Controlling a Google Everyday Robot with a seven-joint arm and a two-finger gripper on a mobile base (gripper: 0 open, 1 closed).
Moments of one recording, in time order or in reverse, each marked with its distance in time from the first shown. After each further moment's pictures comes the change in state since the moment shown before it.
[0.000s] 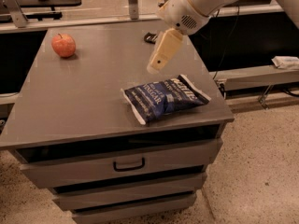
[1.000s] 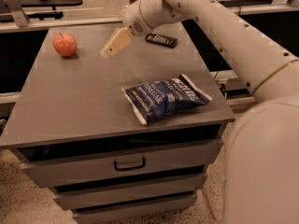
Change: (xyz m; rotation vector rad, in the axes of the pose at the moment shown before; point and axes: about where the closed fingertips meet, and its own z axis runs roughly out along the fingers) arm -0.069 -0.092 0.149 0.032 -0.307 0.112
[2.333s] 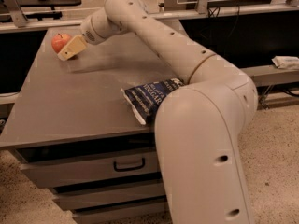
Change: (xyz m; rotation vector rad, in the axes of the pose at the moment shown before) arm -0.043 -0.007 0.155 0.029 -0.038 0.129
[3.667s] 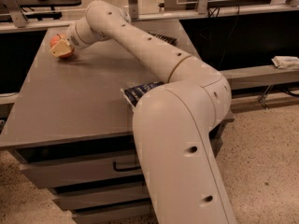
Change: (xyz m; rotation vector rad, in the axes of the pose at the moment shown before) arm -0.010 0.008 0.062 0.022 -0.019 0.044
